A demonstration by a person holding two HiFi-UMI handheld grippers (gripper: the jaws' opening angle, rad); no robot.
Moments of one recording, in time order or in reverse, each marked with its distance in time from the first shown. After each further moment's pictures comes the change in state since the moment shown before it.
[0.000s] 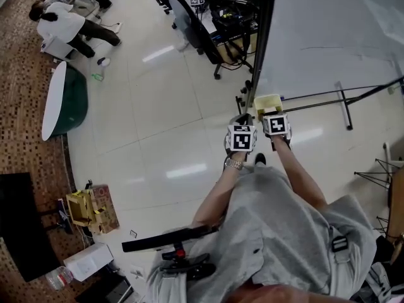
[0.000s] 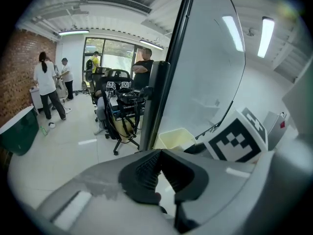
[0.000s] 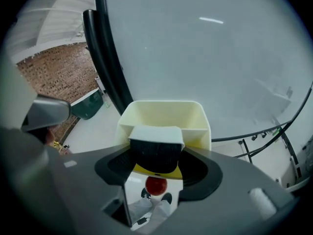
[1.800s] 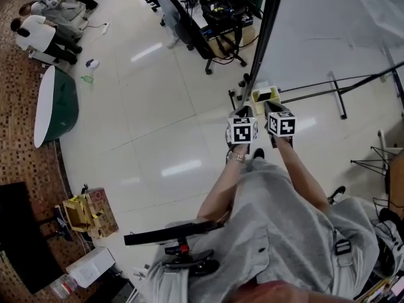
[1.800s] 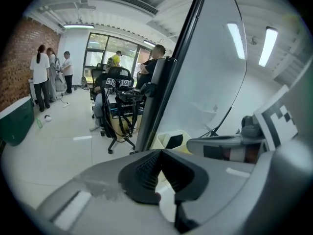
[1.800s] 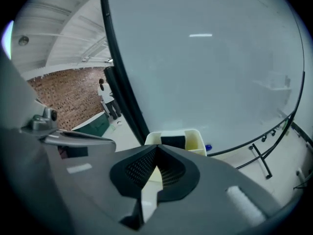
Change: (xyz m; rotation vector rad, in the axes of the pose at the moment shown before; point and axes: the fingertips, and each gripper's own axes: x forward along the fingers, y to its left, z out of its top) left arm 0.013 -0.001 0.003 -0.063 -0.023 -0.043; right arm -0.064 0.003 0.050 -0.016 -0.286 -0.028
